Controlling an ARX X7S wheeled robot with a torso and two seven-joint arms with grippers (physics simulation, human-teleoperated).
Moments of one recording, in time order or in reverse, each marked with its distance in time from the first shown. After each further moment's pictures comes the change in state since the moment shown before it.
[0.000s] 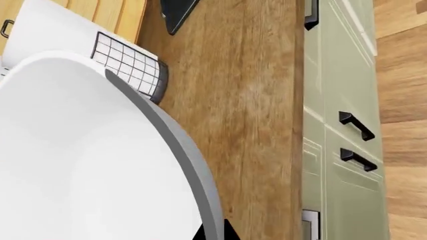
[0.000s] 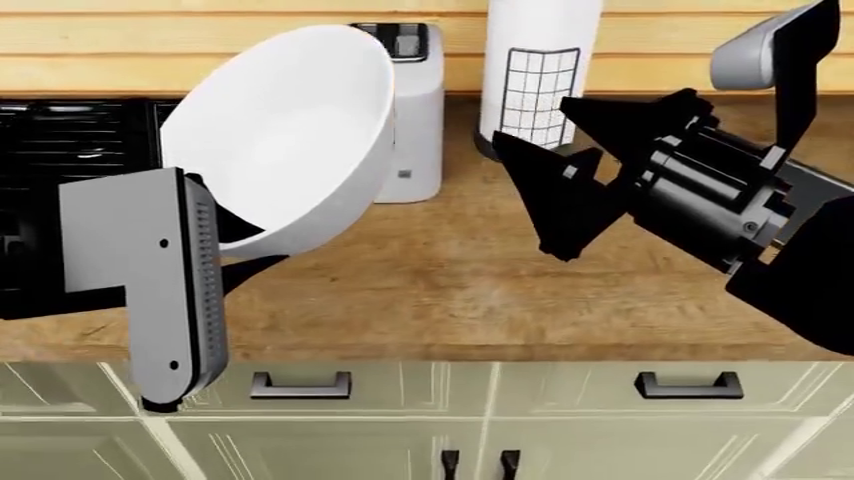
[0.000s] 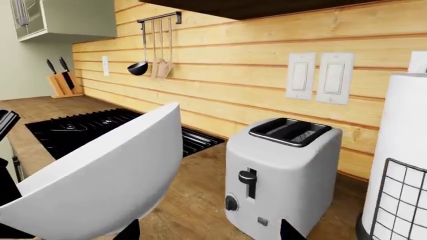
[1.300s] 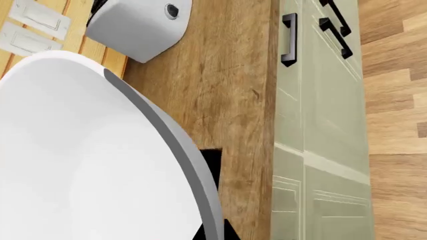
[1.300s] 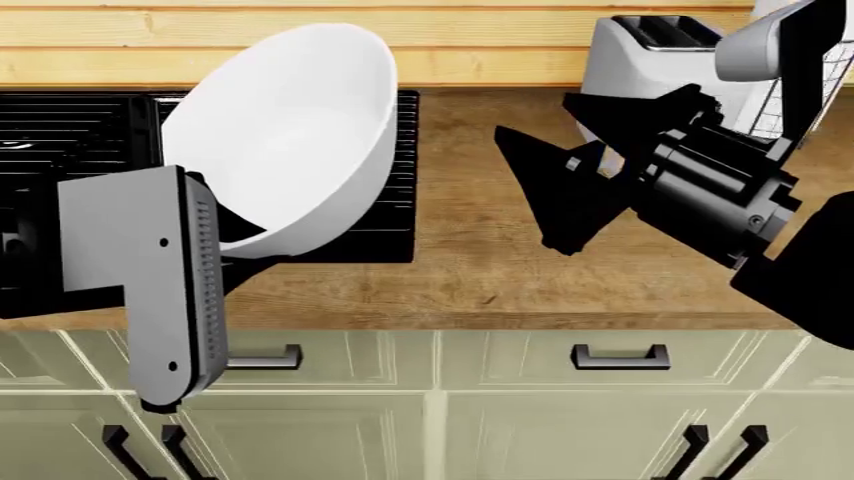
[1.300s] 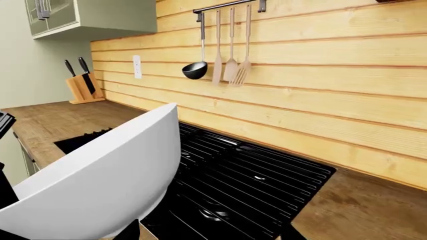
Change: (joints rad) left arm -0.010 0.010 -0.006 0.005 0.005 -0.014 0.018; right arm 0.020 -0.006 0.016 0.006 0.021 0.036 0.022
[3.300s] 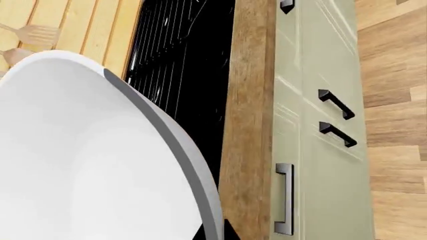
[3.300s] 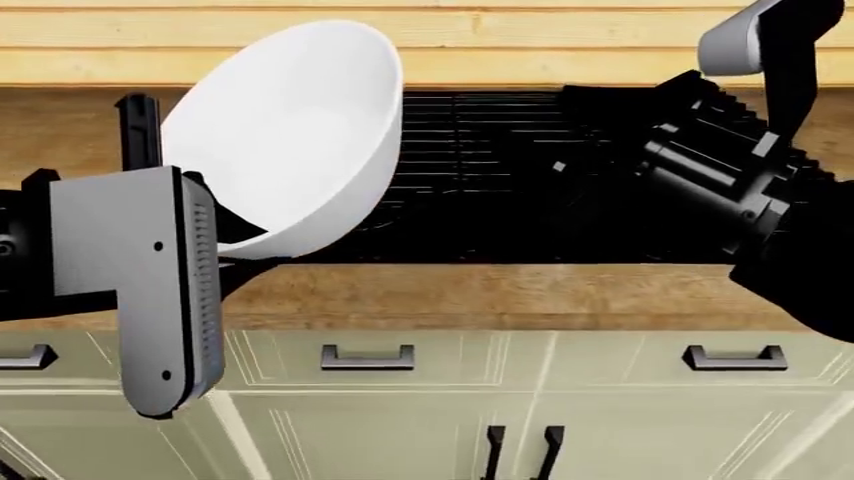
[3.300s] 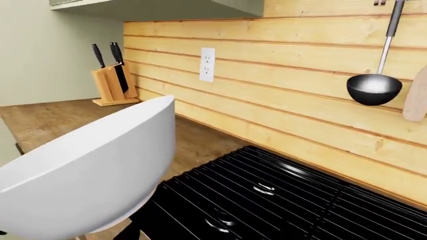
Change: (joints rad) left arm -0.010 0.008 -0.020 0.022 -0.003 -0.026 0.022; right arm 0.048 -0.005 -0.028 -0.026 -0.067 0.047 -0.008
